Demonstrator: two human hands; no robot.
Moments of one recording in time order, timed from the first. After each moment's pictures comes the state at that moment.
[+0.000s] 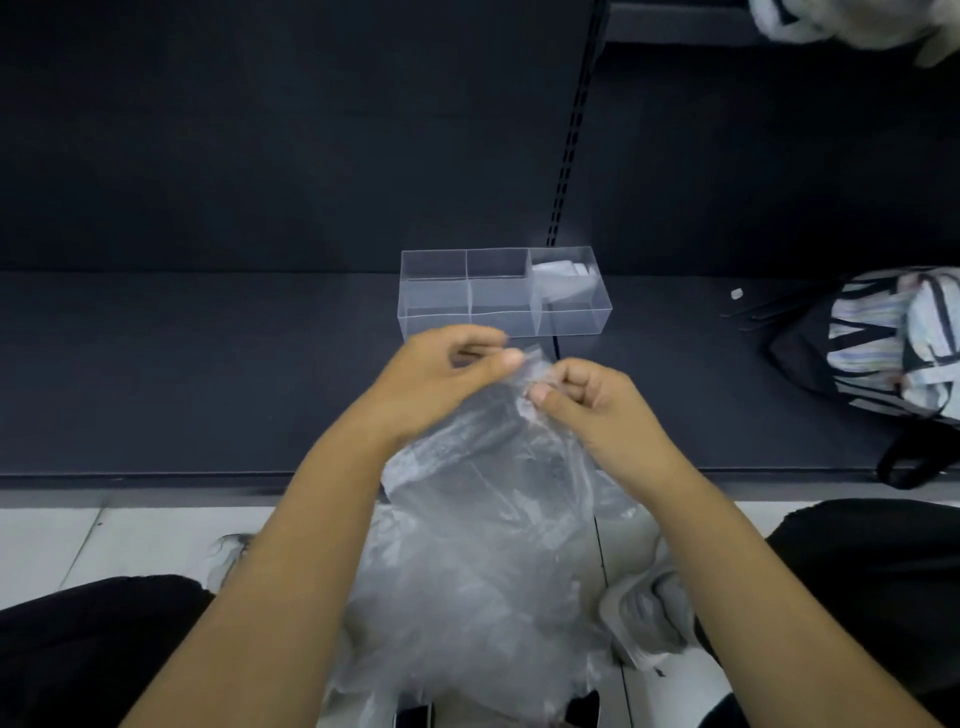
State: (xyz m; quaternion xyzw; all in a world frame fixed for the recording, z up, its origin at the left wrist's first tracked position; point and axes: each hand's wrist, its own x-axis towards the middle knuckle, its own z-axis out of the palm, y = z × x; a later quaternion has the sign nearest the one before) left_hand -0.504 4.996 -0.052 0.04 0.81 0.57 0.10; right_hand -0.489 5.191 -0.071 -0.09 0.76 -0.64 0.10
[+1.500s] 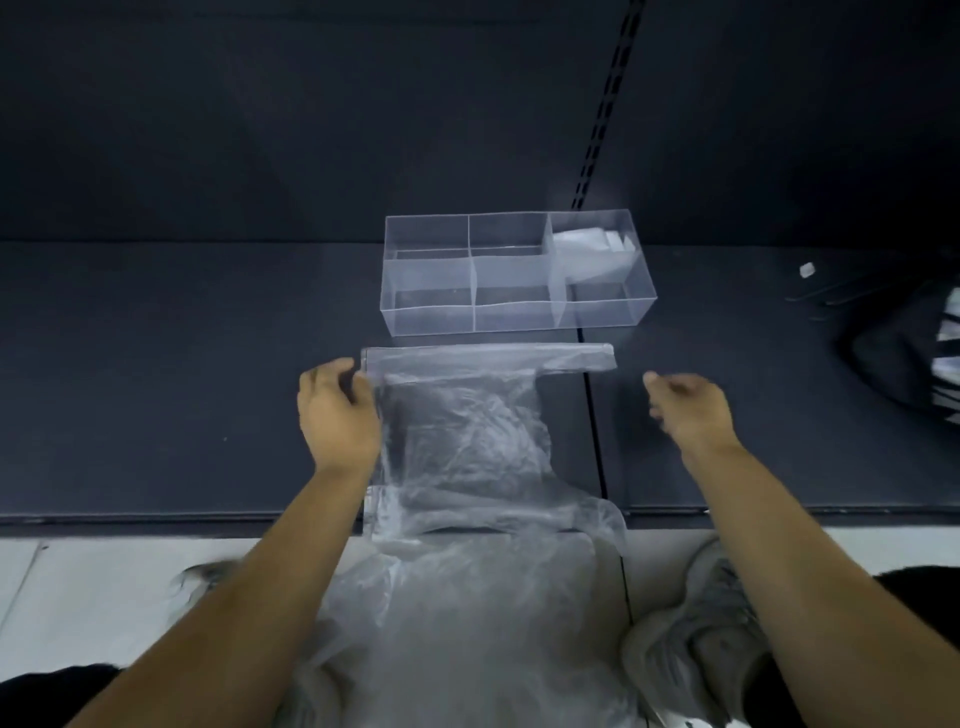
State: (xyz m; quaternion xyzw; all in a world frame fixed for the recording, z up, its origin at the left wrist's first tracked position) left_hand -0.590 4.936 -0.228 -0.28 0.86 0.40 -0.14; right_hand -0.627 5.266 -0.222 0.29 0.84 -0.45 0.06
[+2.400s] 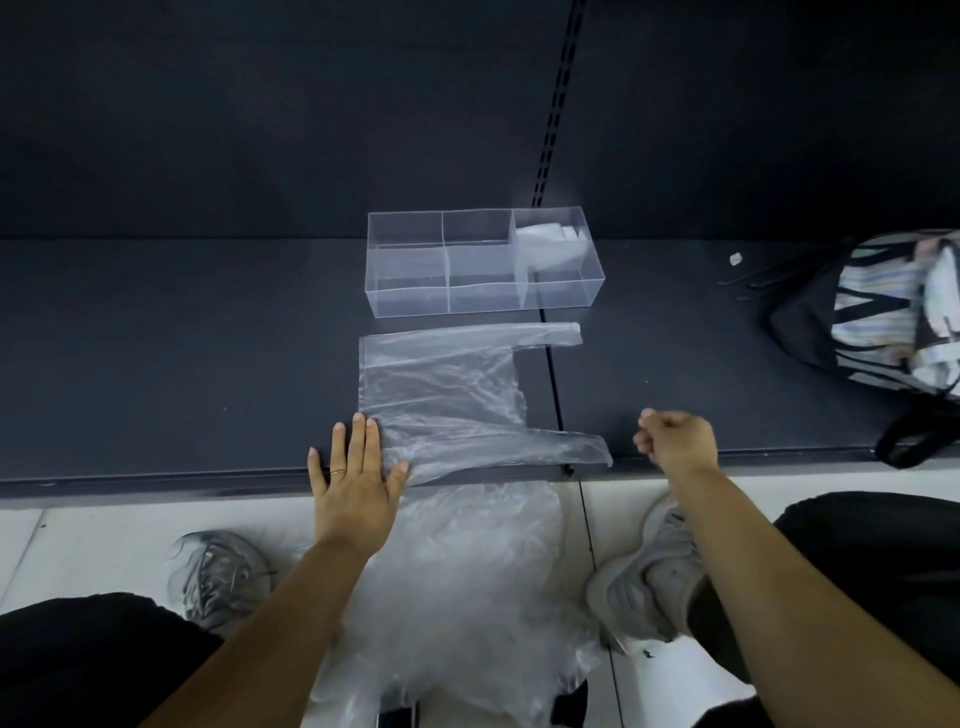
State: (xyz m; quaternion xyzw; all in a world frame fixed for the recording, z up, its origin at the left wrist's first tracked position) left_hand -0.472 4.950 -0.289 -0.09 0.99 0.07 0.08; right_hand -0.533 5.291 -0.205 0.38 0.80 -0.47 0.07
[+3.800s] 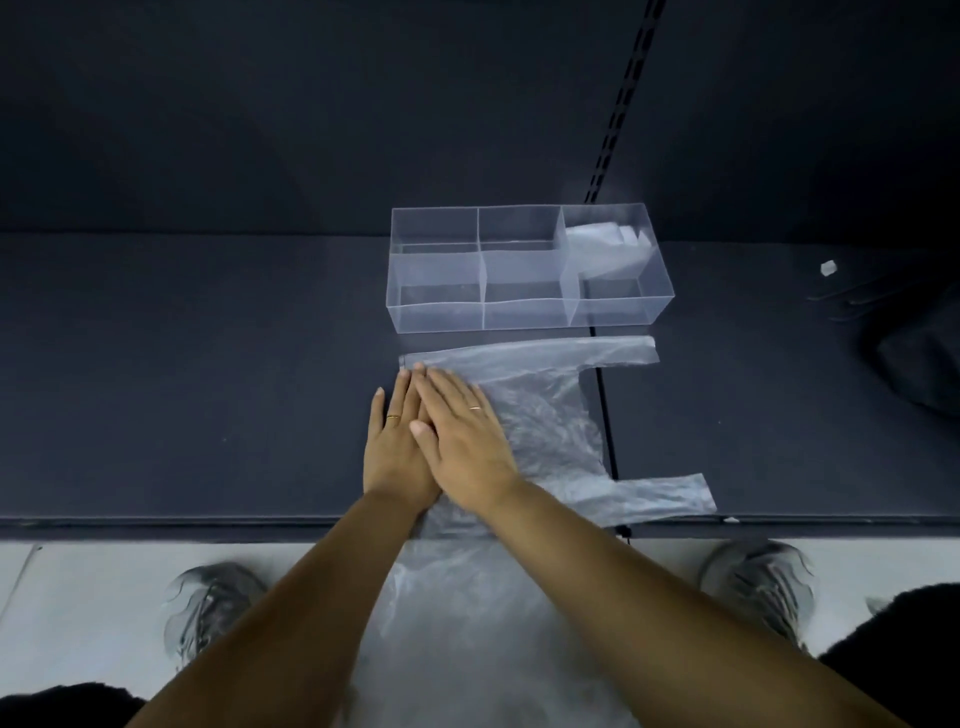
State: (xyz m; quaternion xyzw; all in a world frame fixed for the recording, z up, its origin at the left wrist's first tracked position) left_hand -0.575 4.965 -0.285 0.01 1.00 -0.01 0.07; right_hand -0.587 5.065 -0.253 -0.21 0.95 -0.21 0.06
